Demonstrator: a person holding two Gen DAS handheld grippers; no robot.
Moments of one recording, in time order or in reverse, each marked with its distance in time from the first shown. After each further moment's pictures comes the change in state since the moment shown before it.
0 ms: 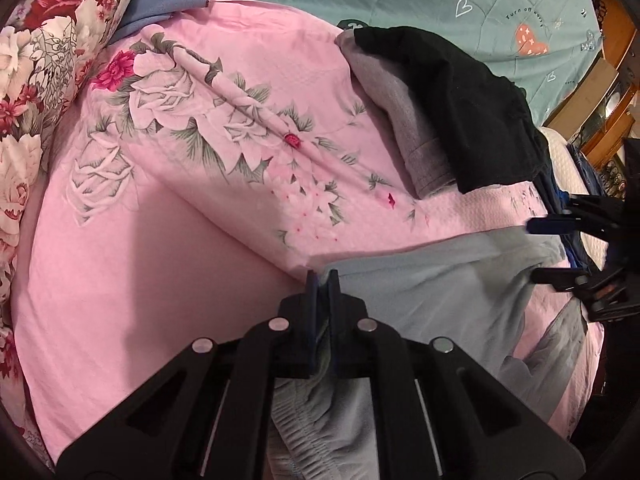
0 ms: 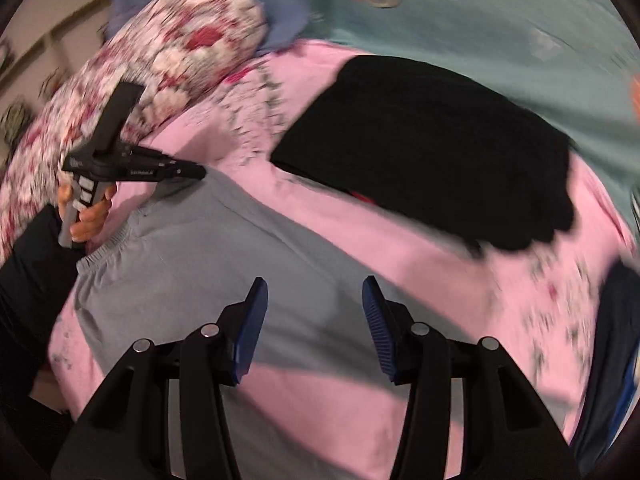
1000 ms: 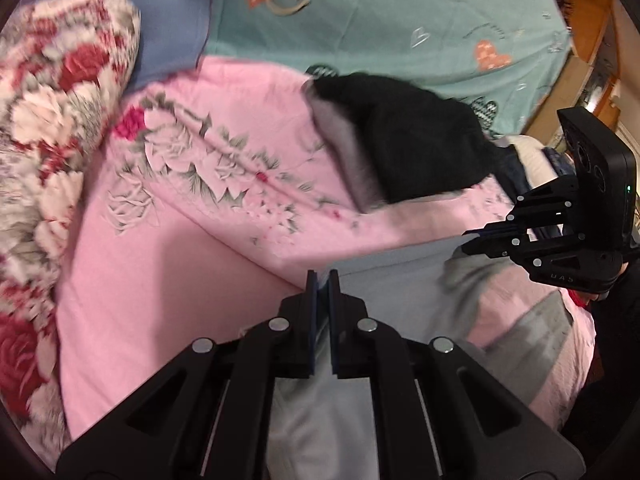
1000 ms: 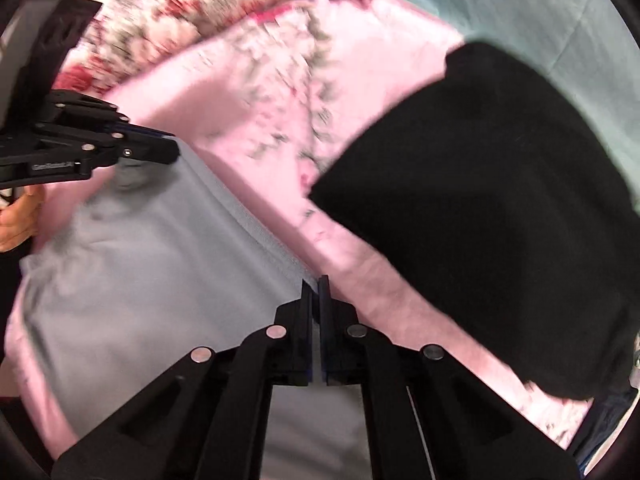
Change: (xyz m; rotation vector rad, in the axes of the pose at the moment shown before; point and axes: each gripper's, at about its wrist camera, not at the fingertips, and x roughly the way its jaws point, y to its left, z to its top) left arm -0.084 -0.049 -0.026 0.073 -0.132 0.009; right arm 0.041 0.022 0.051 -0.138 0.096 -0.022
